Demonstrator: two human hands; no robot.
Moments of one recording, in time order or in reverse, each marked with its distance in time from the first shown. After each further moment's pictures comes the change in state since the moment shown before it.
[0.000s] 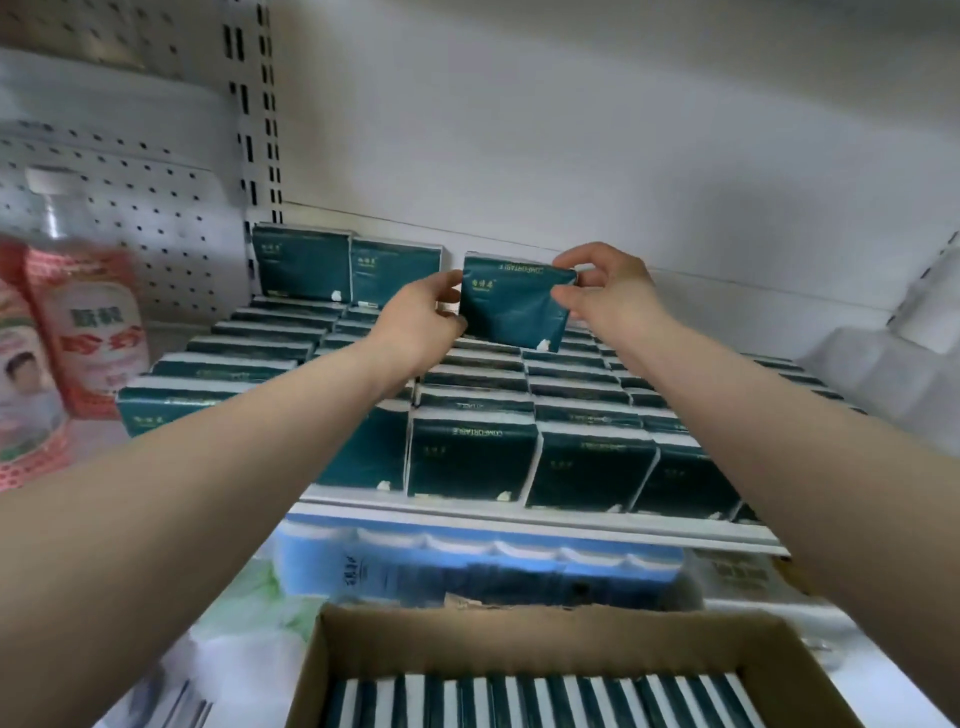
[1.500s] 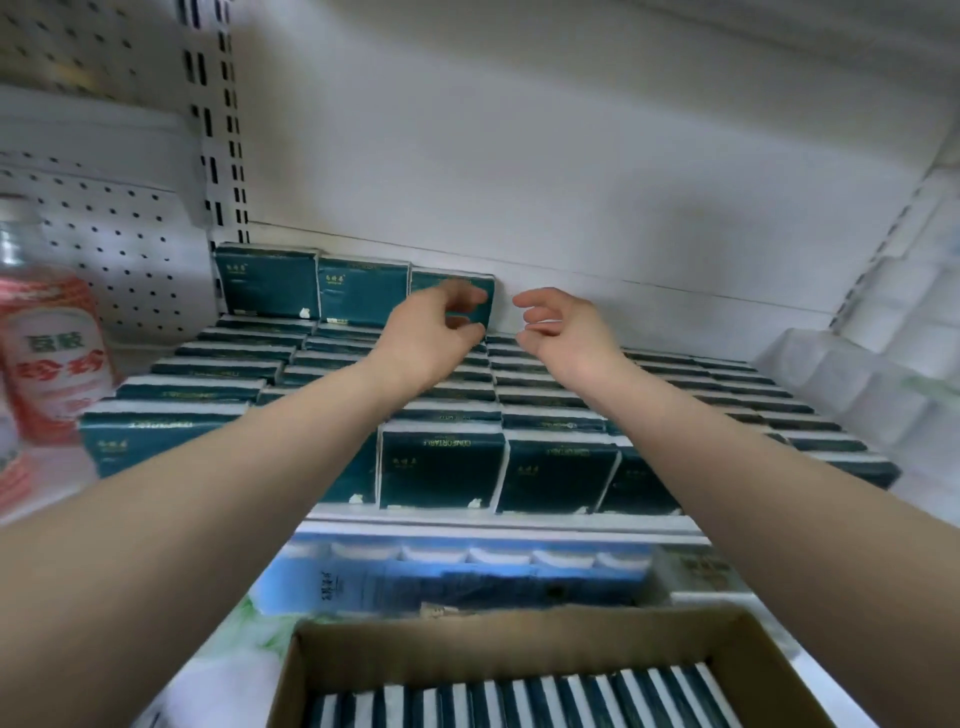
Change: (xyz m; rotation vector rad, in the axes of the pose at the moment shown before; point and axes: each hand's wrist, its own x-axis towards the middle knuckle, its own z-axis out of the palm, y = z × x) left_hand -0.014 0.032 0.022 0.074 -0.010 0.144; right_hand -0.027 0.016 0.000 -0.088 -0.062 -0.048
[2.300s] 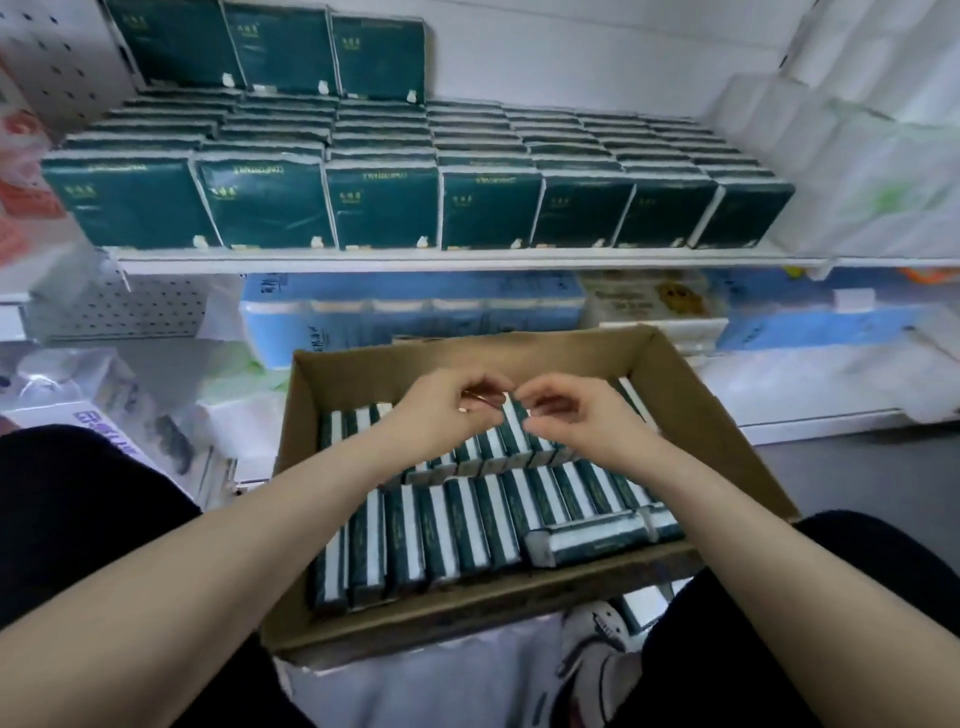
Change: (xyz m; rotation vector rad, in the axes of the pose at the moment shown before) left_hand -0.272 -0.038 0.094 -0.064 -0.612 -0.172; right_hand -0.318 0.111 -0.014 0.057 -0.375 0.221
